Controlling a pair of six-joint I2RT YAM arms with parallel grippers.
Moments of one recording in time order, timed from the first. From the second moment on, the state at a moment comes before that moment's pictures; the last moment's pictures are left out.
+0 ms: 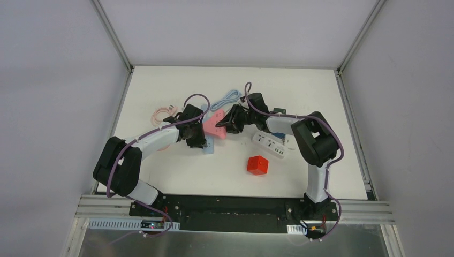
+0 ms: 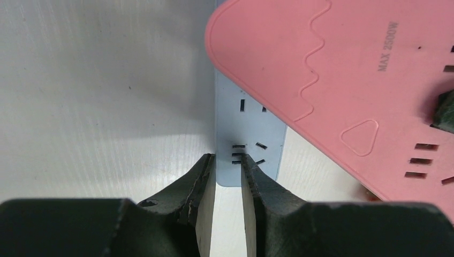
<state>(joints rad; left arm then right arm) -0.50 1.50 0.87 -0.49 -0.01 -0.67 0.59 1.97 1.12 0.24 -0.70 1.24</state>
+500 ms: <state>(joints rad) -0.50 1.50 0.87 -0.49 -0.02 -0.67 0.60 1.90 1.03 0.30 -0.64 0.97</state>
